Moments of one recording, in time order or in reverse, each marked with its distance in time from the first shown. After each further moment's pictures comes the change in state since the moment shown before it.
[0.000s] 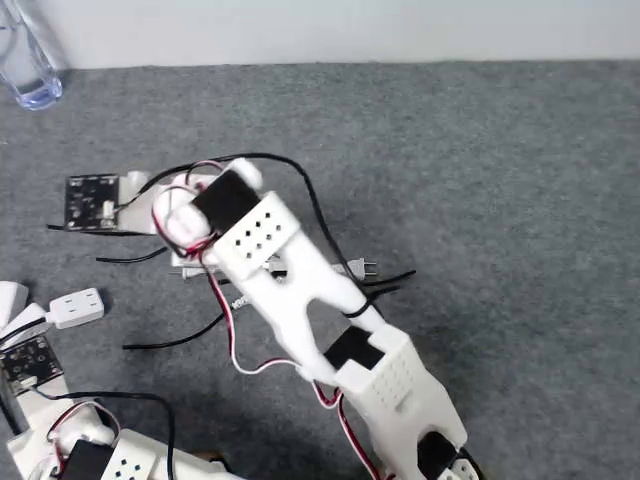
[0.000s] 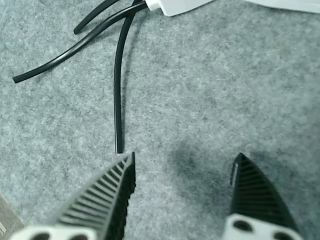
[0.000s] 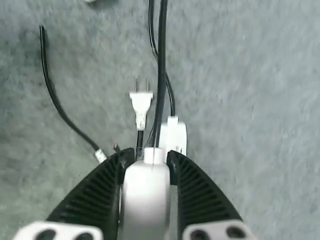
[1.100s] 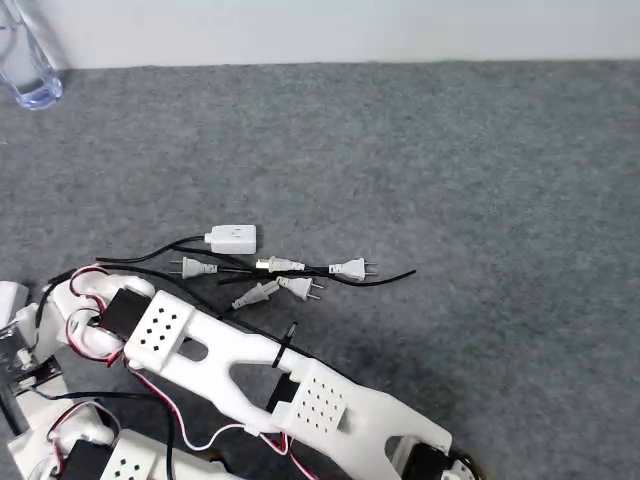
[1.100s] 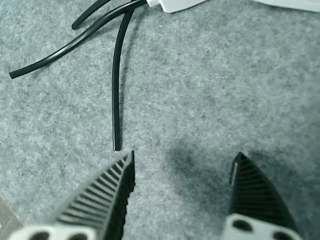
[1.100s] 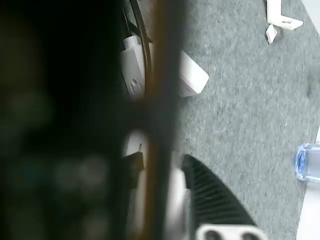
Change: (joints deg) left arm 0.1 0.4 0.0 0.0 0.4; right arm -18.3 20.6 0.0 -38.5 13.5
